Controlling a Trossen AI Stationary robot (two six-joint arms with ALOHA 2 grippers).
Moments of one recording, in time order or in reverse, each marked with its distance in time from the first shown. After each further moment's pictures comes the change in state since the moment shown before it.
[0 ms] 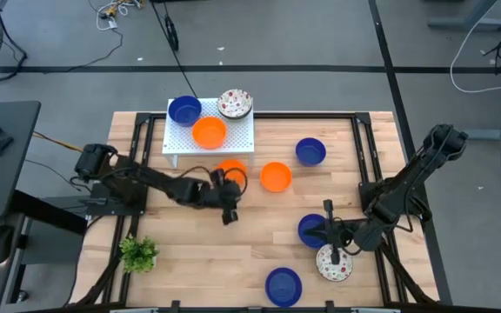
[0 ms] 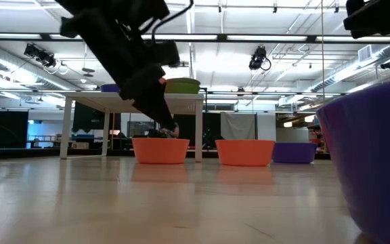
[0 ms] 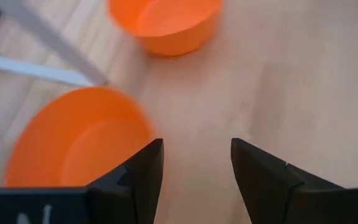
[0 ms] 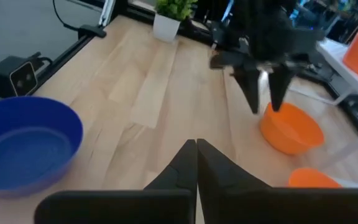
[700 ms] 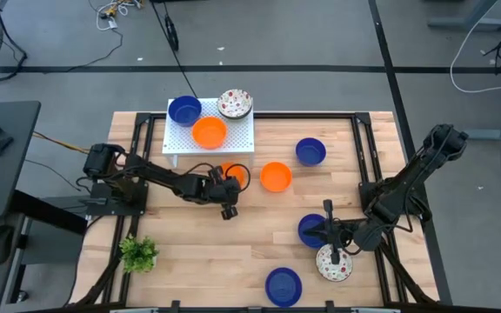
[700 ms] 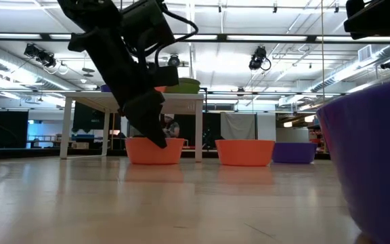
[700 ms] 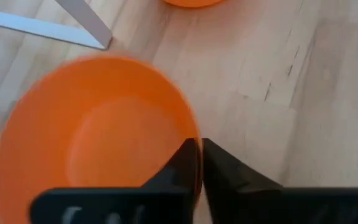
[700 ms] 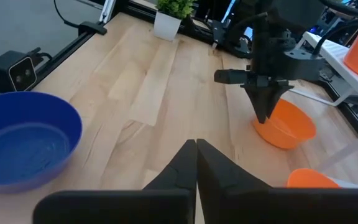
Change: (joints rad) left arm 0.052 0.064 -0.002 -0.039 0.051 -0.015; right arm -0.002 0.000 -0.003 0.000 -0.003 -0.007
